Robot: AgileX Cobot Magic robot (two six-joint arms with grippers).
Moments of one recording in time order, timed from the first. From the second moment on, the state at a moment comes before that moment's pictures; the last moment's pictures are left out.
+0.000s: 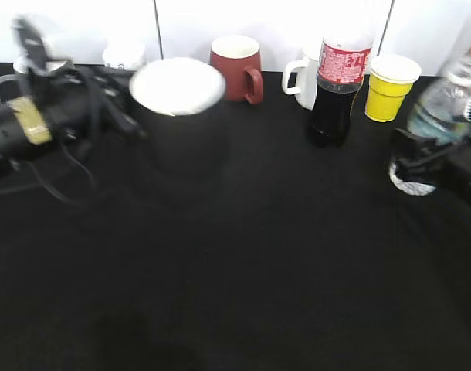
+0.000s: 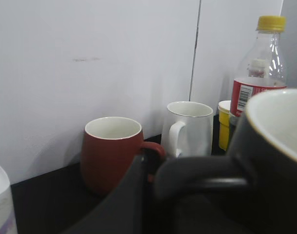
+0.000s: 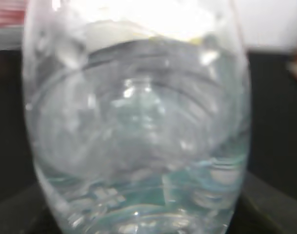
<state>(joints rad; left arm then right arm) -0.27 1.84 -0.76 0.76 -1.14 -0.42 0.12 1.78 -0.41 -0.14 -1.11 0.06</state>
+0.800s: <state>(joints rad) -0.71 1.89 -1.02 0.60 -0.84 -0.42 0.13 1.31 -0.60 -0.67 -0.68 -0.52</state>
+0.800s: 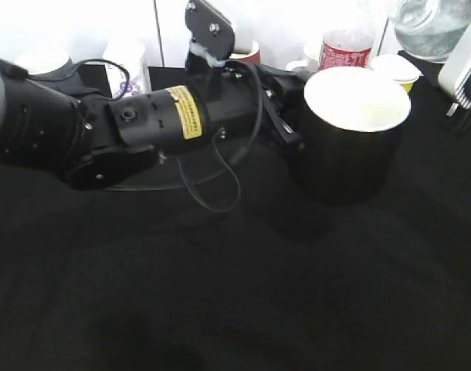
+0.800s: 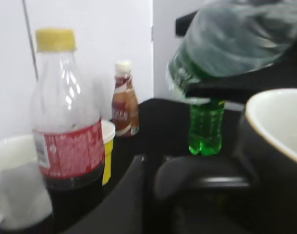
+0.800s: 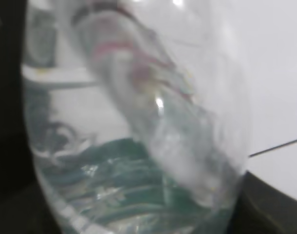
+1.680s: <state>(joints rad) -0.71 1.89 -1.02 0.59 -0.84 -0.42 0.13 1.31 -0.60 -0.57 -0.71 -0.98</state>
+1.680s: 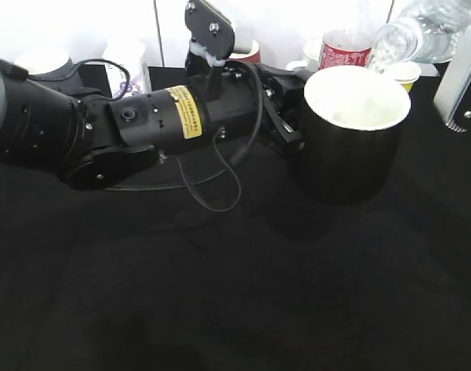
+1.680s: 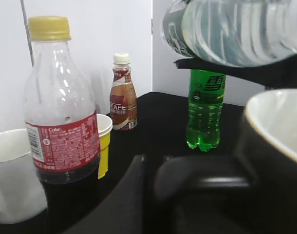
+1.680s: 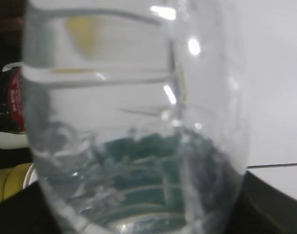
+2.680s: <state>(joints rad) -0.71 1.89 -1.02 0.60 -0.82 -0.42 0.13 1.31 -0.61 -0.48 -0.72 -1.28</state>
